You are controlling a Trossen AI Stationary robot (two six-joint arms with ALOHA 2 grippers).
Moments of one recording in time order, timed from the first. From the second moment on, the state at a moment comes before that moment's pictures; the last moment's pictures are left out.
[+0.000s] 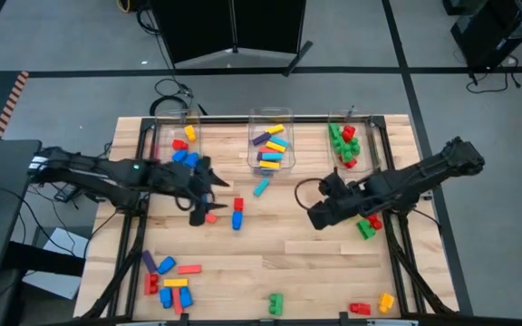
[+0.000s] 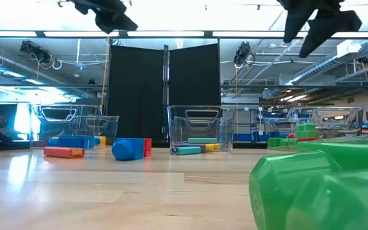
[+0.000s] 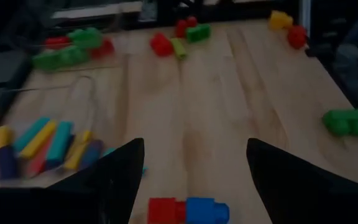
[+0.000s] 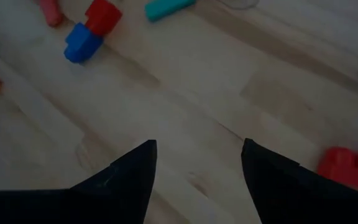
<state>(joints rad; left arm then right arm) -0.14 1.04 0.88 -0.35 -0.12 0.01 0.36 1.35 1.20 -1.08 0.33 1.32</state>
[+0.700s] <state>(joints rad) -0.35 1.82 1.41 -0.24 -0.01 0.56 0.56 1.29 1.20 -1.24 0.21 1.23</state>
